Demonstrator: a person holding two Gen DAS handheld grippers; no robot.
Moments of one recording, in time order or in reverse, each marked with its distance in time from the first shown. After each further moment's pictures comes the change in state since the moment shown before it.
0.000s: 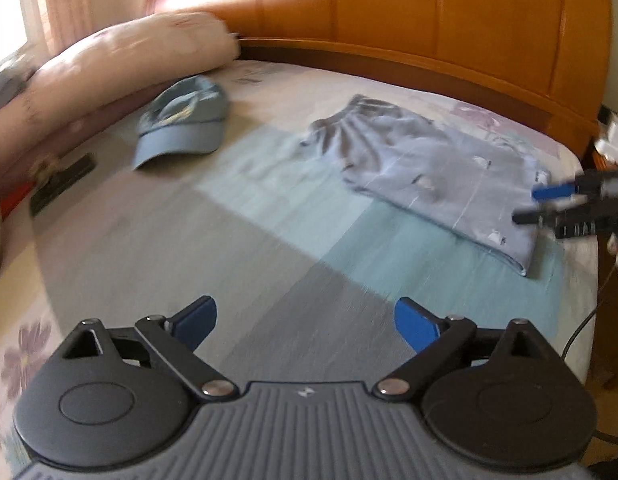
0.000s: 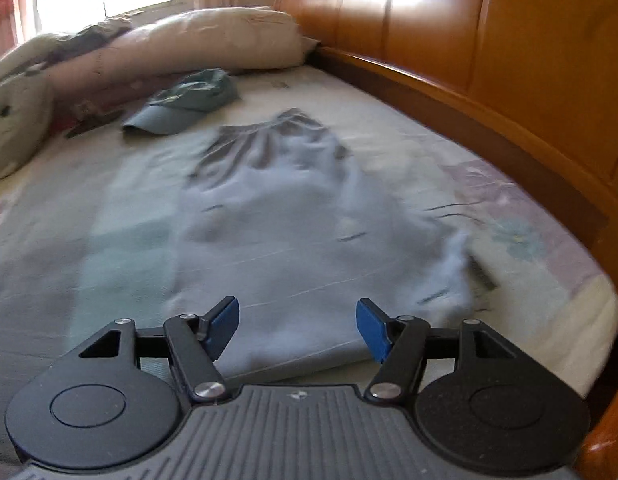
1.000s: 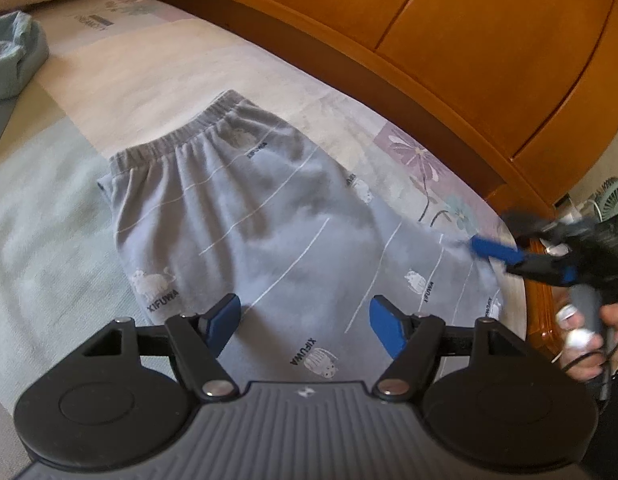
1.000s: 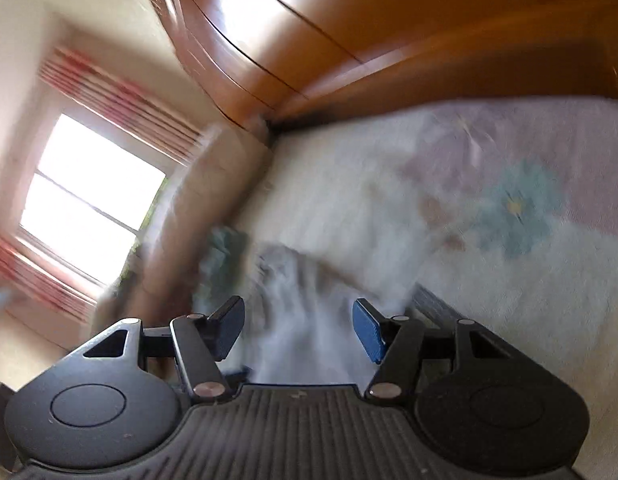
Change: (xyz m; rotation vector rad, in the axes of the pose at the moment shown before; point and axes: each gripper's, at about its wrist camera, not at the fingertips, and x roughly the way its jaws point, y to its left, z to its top) left arm 0.192 -0.057 0.143 -0.100 0.169 -0.465; right arm 0.050 -0.167 0.029 0.782 -0.111 0.382
